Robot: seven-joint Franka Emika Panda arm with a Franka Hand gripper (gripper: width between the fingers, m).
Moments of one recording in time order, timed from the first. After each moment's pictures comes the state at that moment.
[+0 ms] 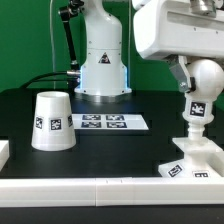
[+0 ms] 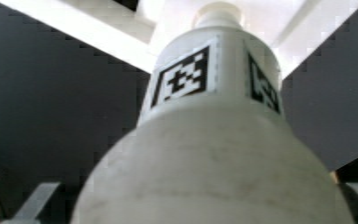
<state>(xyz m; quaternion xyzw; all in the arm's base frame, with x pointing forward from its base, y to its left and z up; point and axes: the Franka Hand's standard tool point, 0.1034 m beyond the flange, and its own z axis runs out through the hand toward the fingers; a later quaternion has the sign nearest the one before) 0.612 0.102 0.141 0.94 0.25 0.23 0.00</state>
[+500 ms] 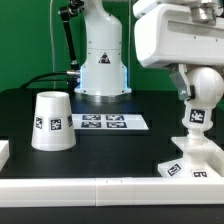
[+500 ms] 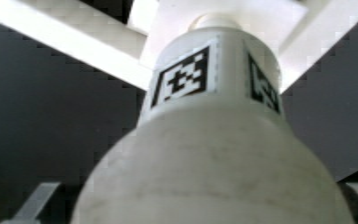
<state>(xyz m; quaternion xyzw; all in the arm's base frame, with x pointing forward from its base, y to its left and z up) 0.608 0.102 0.128 0.94 0.25 0.22 0.00</state>
